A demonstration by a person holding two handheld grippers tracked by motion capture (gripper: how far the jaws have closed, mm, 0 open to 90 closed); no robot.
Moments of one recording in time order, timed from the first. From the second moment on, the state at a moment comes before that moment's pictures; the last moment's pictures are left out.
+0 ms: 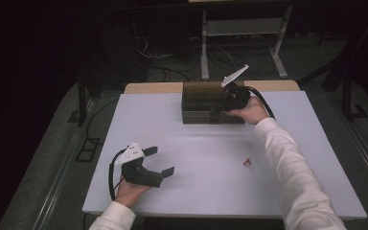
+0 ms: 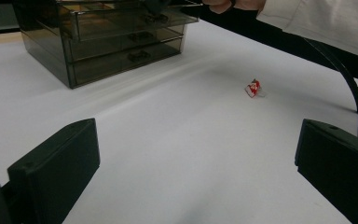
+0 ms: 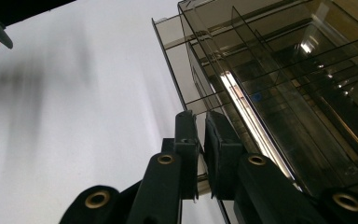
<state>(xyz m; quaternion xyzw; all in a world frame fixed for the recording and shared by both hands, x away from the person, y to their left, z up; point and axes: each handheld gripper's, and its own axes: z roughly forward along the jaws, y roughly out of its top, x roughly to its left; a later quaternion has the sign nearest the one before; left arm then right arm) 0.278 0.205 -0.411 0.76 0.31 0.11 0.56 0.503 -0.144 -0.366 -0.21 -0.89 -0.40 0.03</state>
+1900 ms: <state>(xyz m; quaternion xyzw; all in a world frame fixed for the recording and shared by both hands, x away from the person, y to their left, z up) 0.279 0.204 -0.412 0.77 0.31 0.11 0.56 0.484 -0.148 -0.365 -0.17 -0.90 -0.40 0.05</state>
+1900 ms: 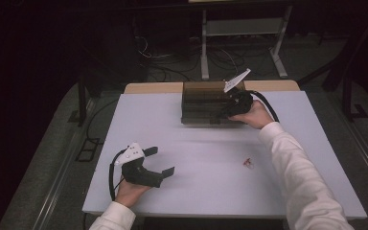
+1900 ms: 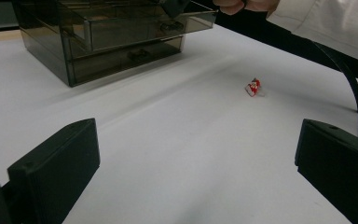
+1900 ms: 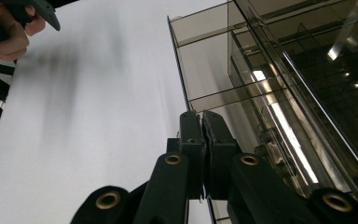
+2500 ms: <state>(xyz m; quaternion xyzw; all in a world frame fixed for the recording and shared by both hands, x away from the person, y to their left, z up) 0.279 0.204 -0.412 0.76 0.31 0.11 0.56 0.484 -0.142 -0.366 -0.16 -0.90 -0.40 0.05</state>
